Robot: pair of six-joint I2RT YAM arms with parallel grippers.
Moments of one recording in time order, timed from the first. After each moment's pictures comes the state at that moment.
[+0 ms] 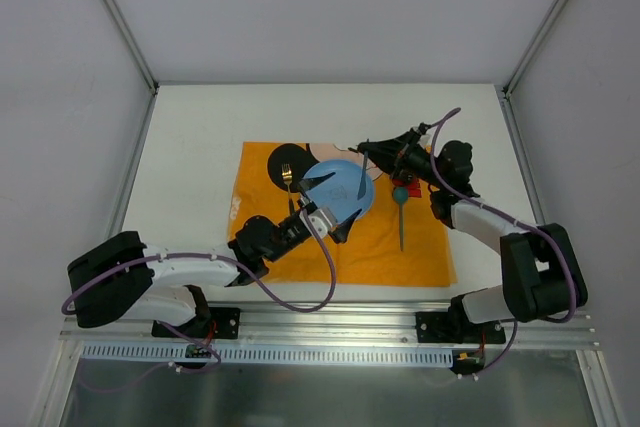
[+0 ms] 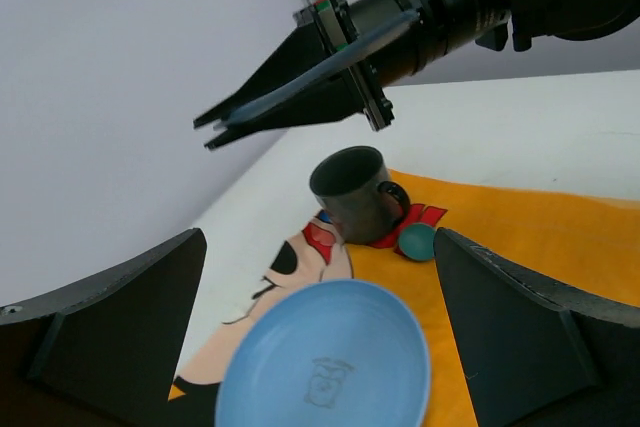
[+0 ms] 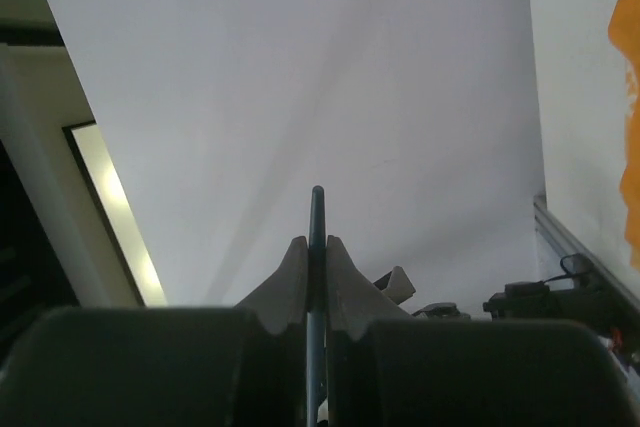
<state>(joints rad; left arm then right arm) -1.08 1.28 0.44 1.07 -0.12 0.42 0.28 1.39 0.66 0.81 -0.75 1.85</state>
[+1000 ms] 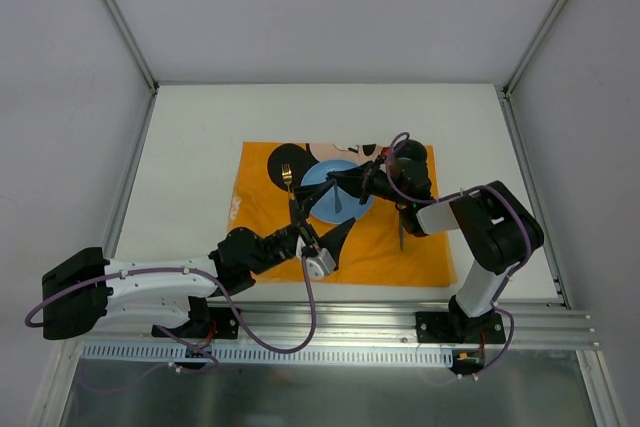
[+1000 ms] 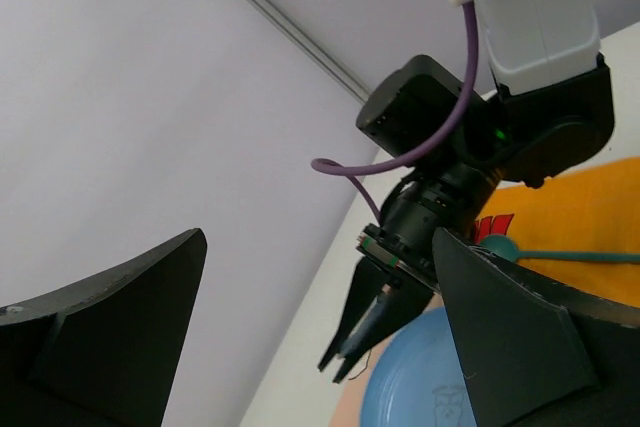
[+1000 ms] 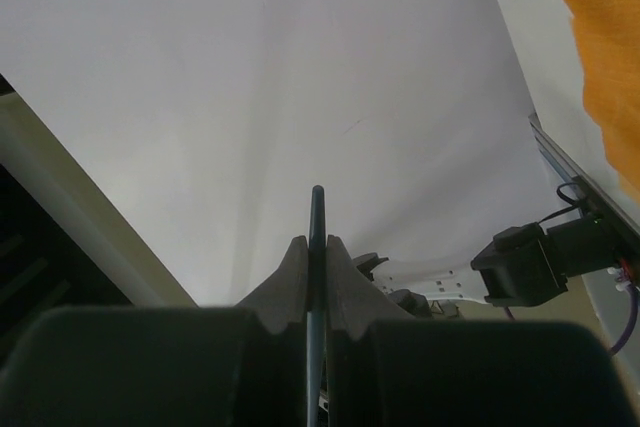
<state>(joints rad) -1.19 1.07 0.41 0.96 -0.06 0.90 0.48 1.75 0.58 1.14 -0.72 2.08</state>
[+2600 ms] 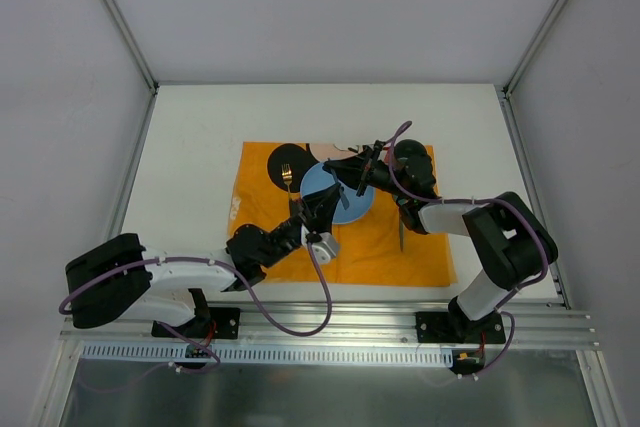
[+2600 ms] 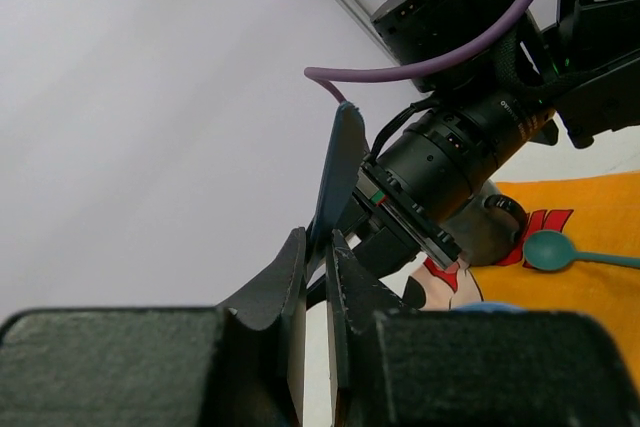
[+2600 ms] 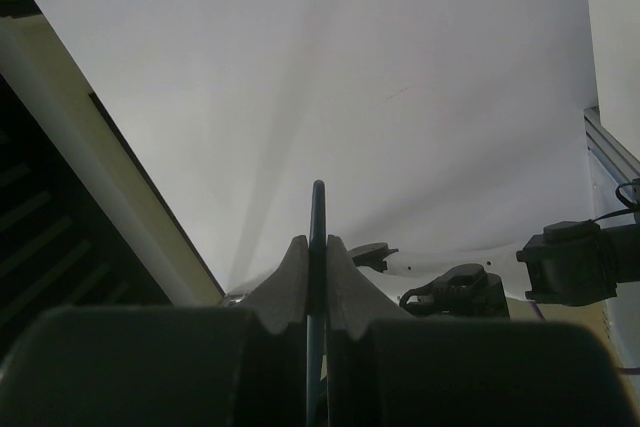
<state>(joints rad) -1.12 1.26 0.39 1.23 -0.11 0.89 0.52 1.64 0.64 1.15 -0.70 2.10</state>
